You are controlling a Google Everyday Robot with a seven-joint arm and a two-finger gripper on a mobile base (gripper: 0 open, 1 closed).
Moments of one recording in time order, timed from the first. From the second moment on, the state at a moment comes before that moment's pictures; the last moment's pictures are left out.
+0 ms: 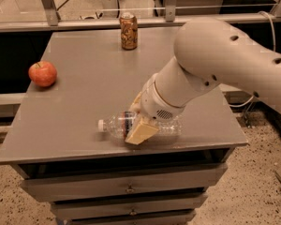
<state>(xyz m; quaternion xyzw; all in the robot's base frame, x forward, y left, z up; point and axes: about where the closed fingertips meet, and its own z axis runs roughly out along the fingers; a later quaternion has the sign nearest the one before) 0.454 0.002 0.837 -0.67 0.69 0.13 0.24</state>
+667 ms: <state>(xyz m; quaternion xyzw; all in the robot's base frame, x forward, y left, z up) 0.485 0.001 0.885 -0.65 0.68 0.15 0.30</state>
